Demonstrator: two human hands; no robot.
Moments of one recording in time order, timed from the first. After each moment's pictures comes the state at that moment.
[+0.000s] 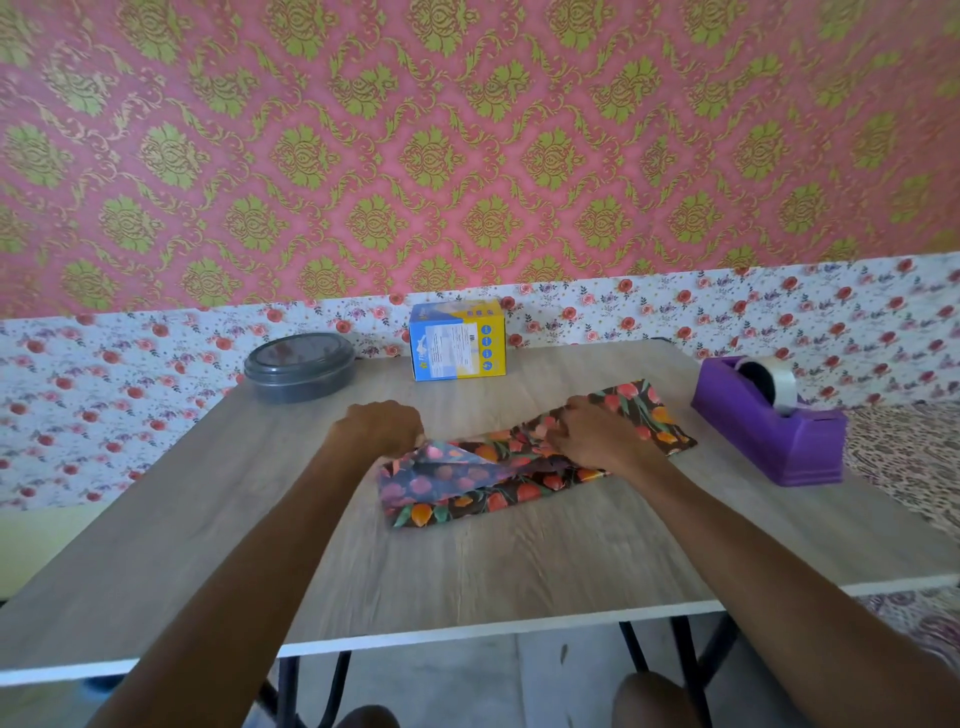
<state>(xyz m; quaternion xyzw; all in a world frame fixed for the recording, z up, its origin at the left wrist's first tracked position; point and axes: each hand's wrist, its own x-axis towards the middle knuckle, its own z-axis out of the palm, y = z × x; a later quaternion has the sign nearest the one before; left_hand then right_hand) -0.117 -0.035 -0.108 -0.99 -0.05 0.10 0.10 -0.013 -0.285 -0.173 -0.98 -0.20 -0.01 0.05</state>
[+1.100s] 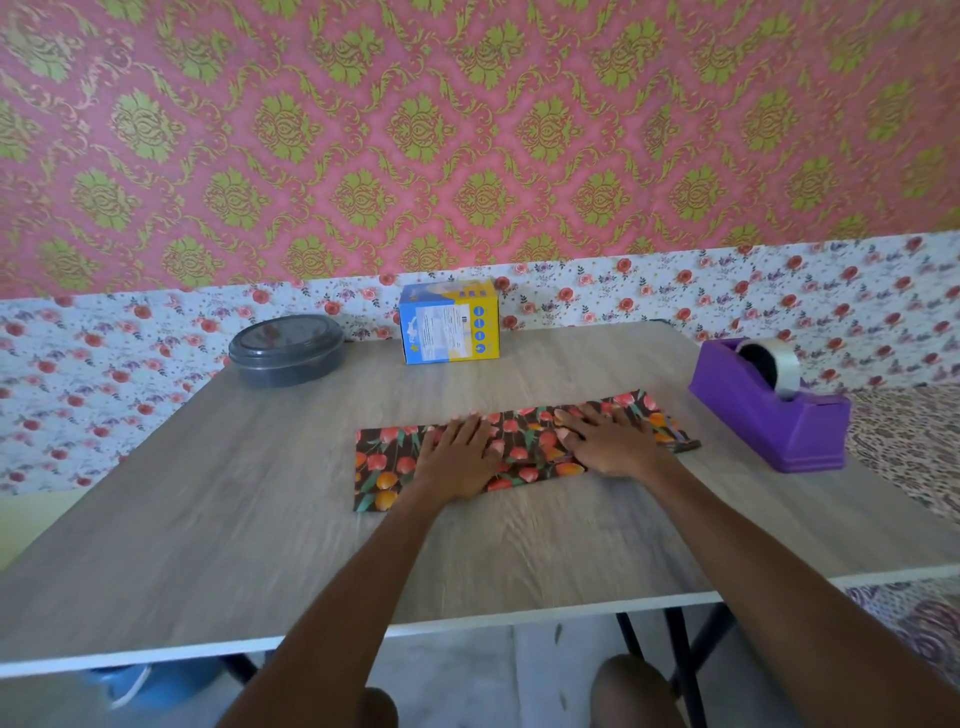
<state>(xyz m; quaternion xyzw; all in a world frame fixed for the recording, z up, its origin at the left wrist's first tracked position) -0.072 -0.095 -0.221 -1.00 0.01 0.03 -0.06 -0.004 -0.313 -0.205 -0.98 -0.15 0.12 0.05</state>
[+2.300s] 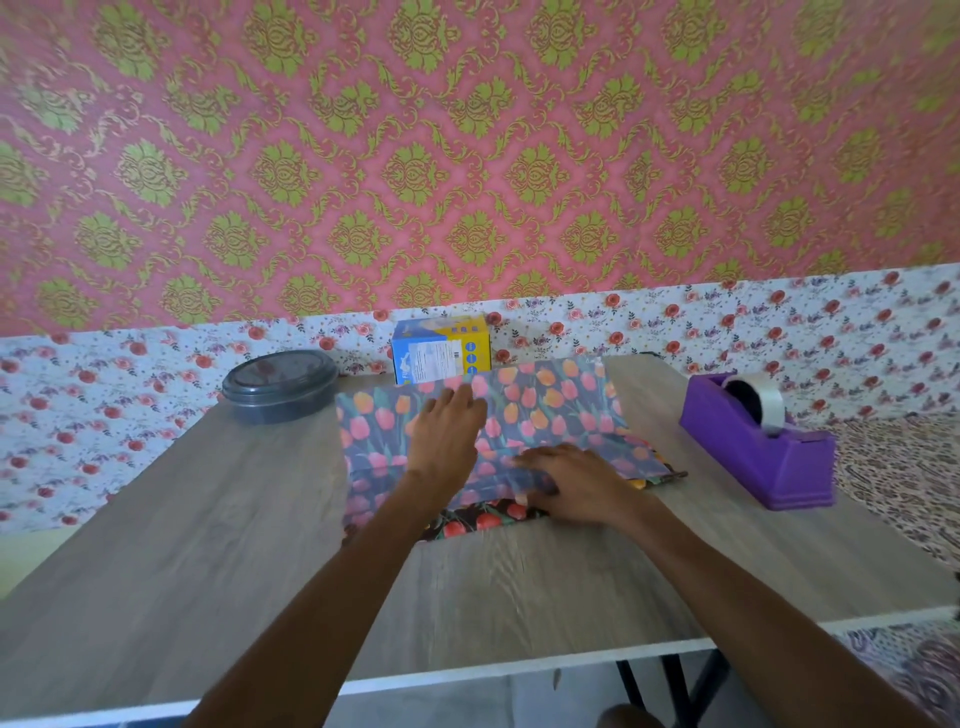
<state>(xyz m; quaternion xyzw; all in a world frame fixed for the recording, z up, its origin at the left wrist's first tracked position) -0.051 -0.101 -0.165 -0.96 0.05 -0.29 0.05 -0.018 -0.299 -0.201 -0.94 -0.34 -0.03 0.10</state>
